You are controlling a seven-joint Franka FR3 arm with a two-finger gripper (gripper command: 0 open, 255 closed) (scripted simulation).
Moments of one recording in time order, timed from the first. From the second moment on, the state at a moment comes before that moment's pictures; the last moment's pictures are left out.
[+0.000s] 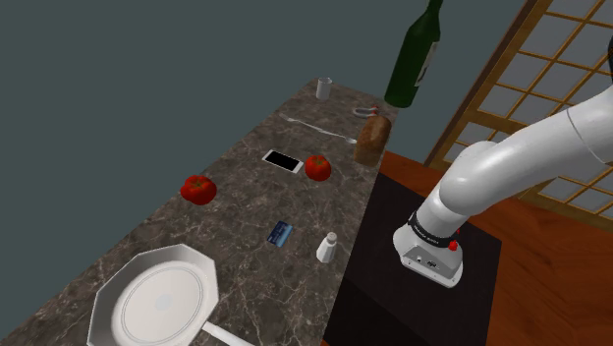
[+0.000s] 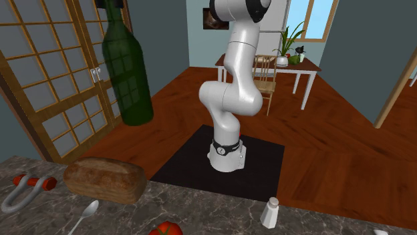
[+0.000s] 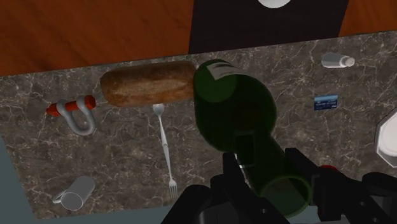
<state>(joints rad) -0.09 -0.49 -0.28 -1.57 -0.10 1.16 -0.58</state>
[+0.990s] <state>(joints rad) -0.12 -0.26 -0.60 -1.60 -0.09 1.42 -0.93</state>
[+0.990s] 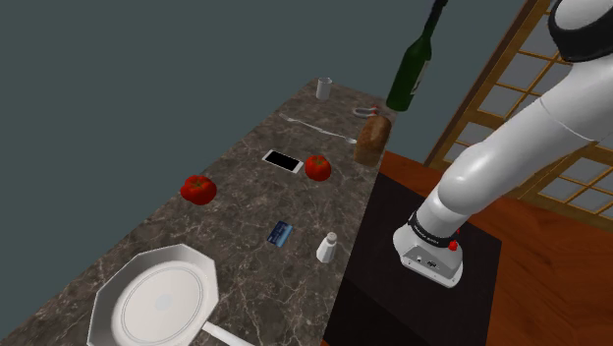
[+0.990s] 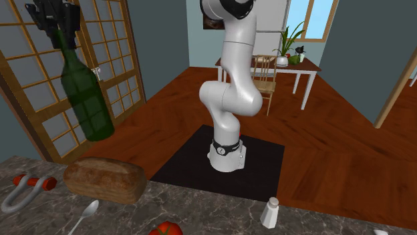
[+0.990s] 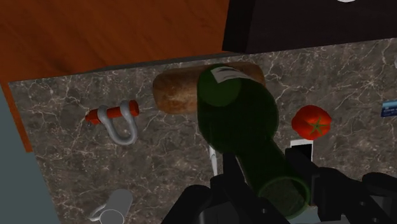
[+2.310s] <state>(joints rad) -0.54 0.54 -0.78 -1.06 0.44 1.48 -1.39</state>
